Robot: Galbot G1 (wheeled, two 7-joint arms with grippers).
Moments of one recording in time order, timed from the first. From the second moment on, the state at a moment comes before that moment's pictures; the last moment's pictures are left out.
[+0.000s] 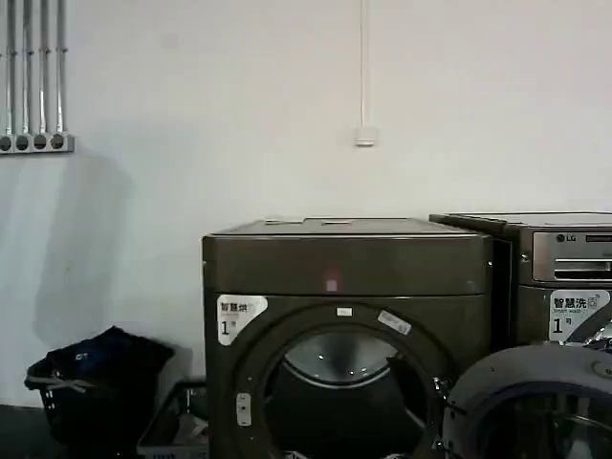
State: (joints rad) left arm 0.95 0.06 -0.18 -1.95 -1.31 0.74 0.21; right arm -1.91 1.14 2.20 1.28 0.72 0.16 -0.17
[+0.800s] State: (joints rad) left arm 0.97 0.01 -0.16 -1.93 -1.25 0.74 0.20; right arm -1.91 1.17 2.21 1.29 0.72 0.16 -0.17
